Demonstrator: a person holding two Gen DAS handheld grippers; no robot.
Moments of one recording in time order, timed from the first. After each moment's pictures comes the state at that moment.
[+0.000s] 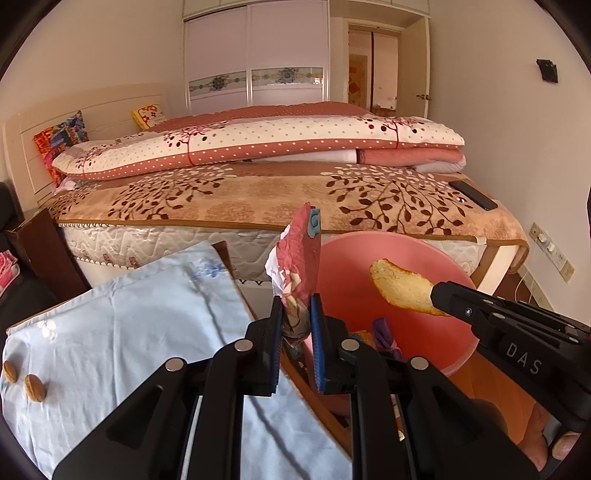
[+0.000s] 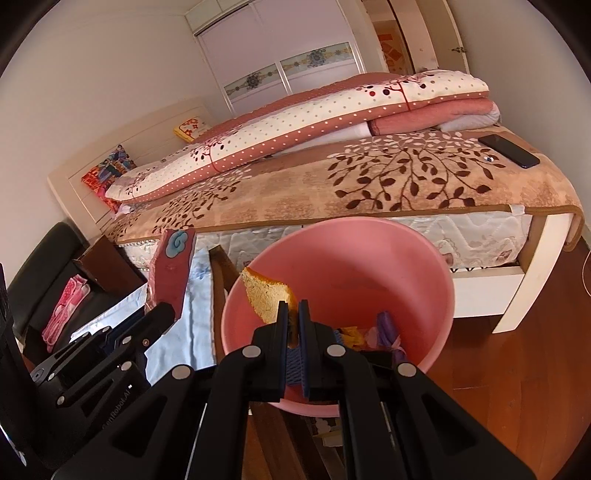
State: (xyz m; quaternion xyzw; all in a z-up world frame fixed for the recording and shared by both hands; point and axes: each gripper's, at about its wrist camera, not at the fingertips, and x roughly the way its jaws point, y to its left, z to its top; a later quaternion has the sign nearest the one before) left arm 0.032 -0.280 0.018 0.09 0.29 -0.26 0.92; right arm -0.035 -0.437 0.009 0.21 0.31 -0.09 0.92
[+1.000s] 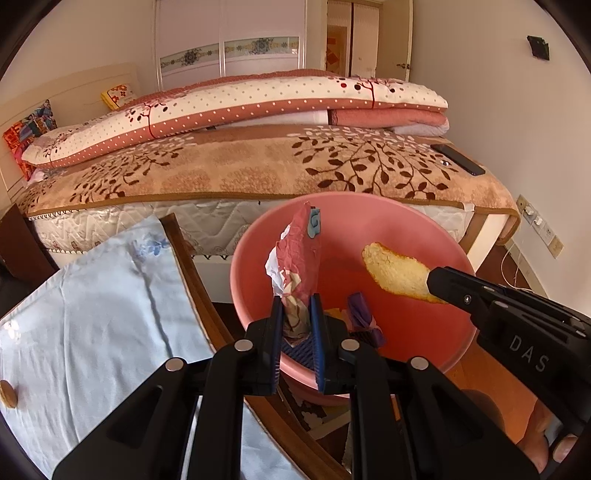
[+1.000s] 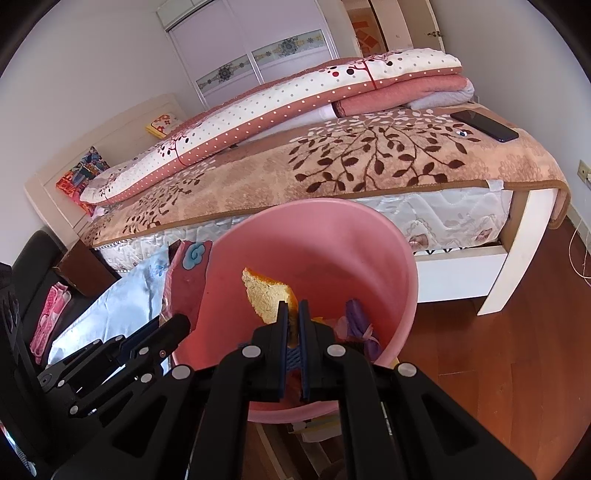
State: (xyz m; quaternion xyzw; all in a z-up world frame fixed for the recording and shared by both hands) left arm 0.047 -0.320 -0.018 0.11 0.35 -0.29 0.88; right arm -0.031 -0.467 -0.016 0.23 0.33 -0.13 0.91
